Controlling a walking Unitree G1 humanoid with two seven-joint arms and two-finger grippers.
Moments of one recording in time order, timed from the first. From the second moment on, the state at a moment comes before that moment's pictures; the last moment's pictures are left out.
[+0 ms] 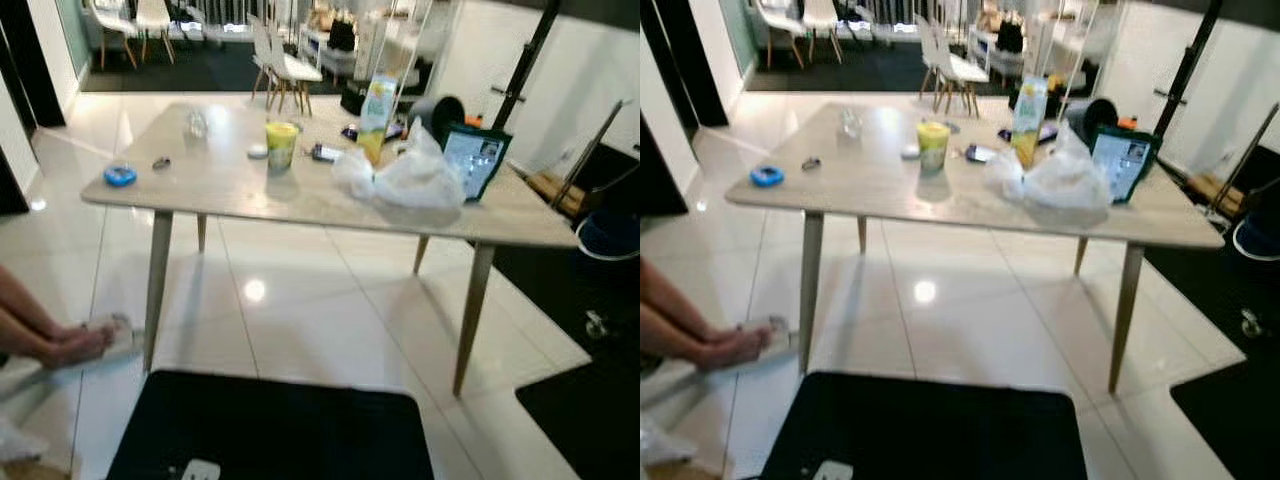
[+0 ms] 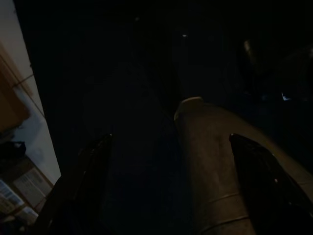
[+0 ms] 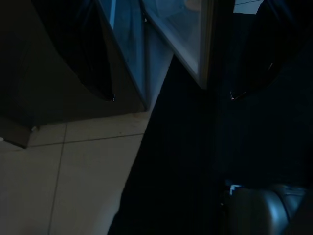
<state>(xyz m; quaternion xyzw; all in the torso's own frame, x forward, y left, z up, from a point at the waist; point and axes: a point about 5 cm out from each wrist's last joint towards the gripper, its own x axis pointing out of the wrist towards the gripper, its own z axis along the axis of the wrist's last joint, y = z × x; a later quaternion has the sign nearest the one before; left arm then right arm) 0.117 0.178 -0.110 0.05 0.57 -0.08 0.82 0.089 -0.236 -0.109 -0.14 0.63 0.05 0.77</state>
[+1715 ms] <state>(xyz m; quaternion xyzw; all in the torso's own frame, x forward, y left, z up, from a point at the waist) 0.105 0.205 -0.110 0.07 0.56 -0.01 0.83 0.068 -0.242 -0.111 -0.18 0.63 0.06 0.75</state>
